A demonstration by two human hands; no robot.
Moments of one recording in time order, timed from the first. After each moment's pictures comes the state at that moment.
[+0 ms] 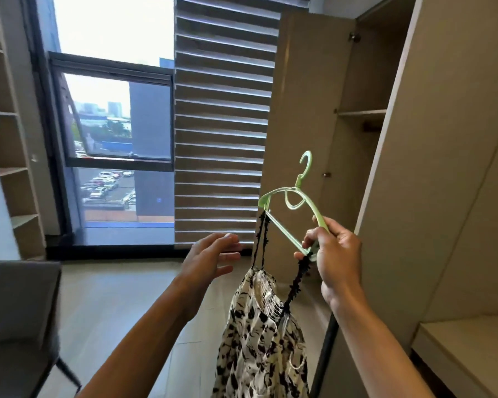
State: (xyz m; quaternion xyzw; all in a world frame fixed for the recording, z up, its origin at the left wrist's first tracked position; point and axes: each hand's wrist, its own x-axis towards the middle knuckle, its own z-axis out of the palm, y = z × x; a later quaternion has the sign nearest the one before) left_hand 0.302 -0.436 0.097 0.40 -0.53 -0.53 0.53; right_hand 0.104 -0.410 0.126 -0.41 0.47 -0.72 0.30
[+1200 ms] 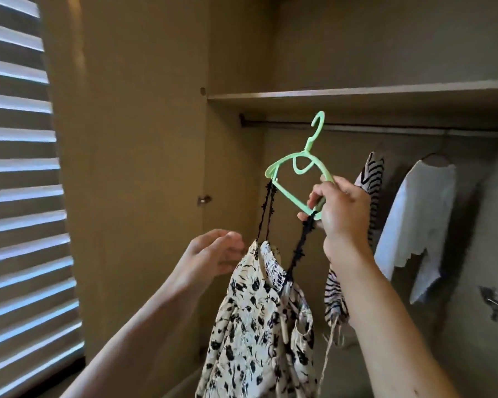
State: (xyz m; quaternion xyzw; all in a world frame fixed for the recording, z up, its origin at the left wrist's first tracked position) left_hand -0.093 -1.326 0.124 0.15 -0.68 -0.65 0.32; right_hand -0.237 -1.192 0.200 -0.25 0.53 -0.81 -0.05
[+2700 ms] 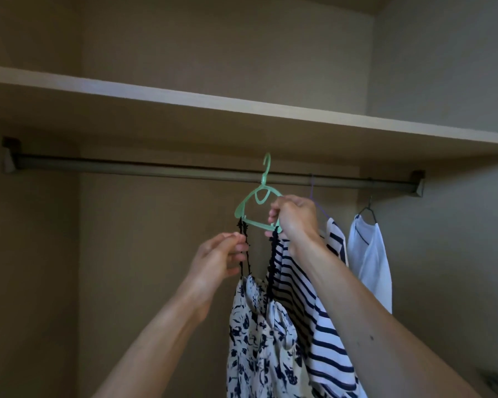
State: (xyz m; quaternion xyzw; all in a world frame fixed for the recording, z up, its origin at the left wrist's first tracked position) left_hand -0.677 -1.577 0.228 -0.15 -0.69 -0.70 0.11; right_hand -0.708 -1.429 0.296 -0.02 0.66 -0.70 -0.27
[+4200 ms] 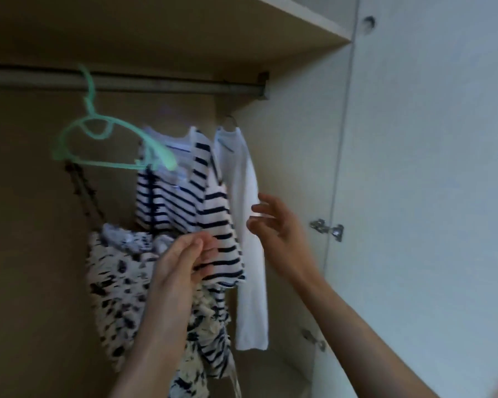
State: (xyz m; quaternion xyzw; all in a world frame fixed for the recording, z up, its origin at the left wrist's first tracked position) left_hand -0.651 -1.475 0.111 -0.24 -0.59 -0.77 -0.09; right_hand -0.593 -1.312 0.123 0.10 0.74 -0.53 -0.41
